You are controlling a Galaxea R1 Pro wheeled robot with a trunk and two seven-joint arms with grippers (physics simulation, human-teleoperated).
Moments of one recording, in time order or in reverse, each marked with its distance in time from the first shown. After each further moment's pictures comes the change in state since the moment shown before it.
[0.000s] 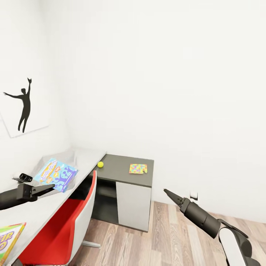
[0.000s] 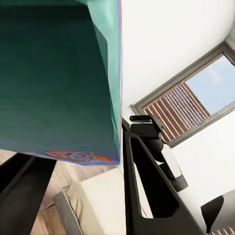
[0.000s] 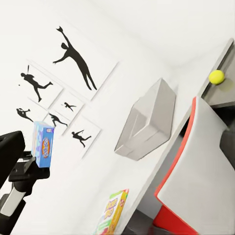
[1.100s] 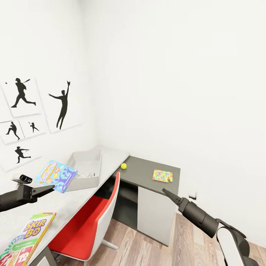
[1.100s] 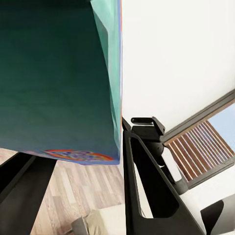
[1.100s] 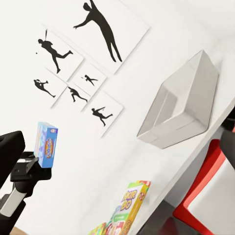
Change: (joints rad) left arm 0.001 -0.005 0.002 0.035 0.003 -0.013 0.000; right arm 0.000 0.000 0.023 0.001 0.002 -0.034 0.000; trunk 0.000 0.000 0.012
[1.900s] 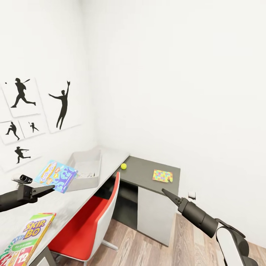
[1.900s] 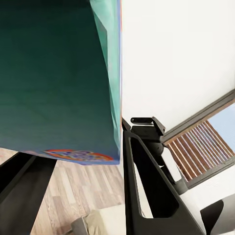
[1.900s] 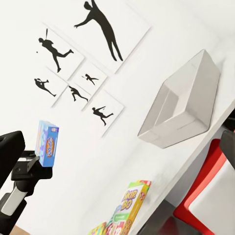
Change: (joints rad) left arm 0.000 -0.001 -0.001 0.000 0.000 0.000 0.000; right arm 0.000 0.000 0.006 0.000 0.000 -0.001 0.001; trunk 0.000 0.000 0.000
